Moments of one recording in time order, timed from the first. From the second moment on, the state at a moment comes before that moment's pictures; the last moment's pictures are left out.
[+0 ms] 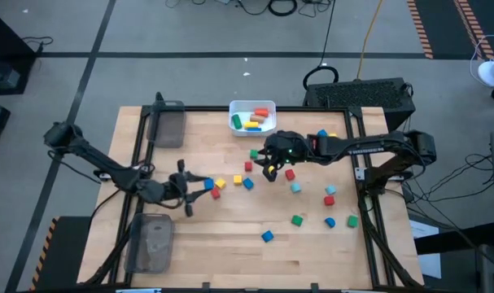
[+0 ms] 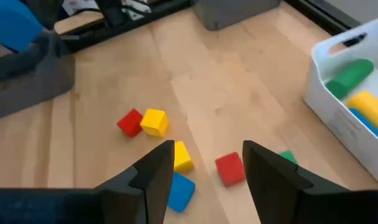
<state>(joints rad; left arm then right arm) -0.51 0.97 0.38 0.33 -0.69 -0.12 -0.11 1.48 0.98 -0.08 0.06 0.33</state>
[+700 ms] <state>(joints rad) -0.78 0.82 0.64 -0.76 -0.11 -1.09 -0.07 1.54 0.98 -0.06 0.08 0.35</state>
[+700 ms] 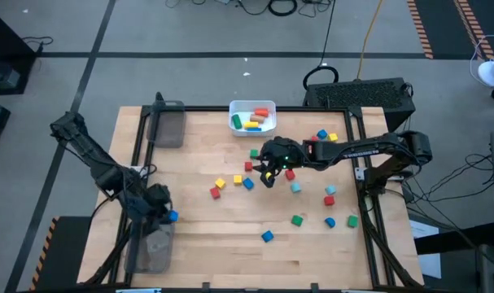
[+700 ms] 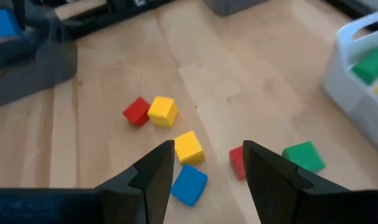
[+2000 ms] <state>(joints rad) -0.96 1.21 0.64 -0.80 0.21 -1.41 -0.04 1.63 0.98 -0.52 0.34 0.19</state>
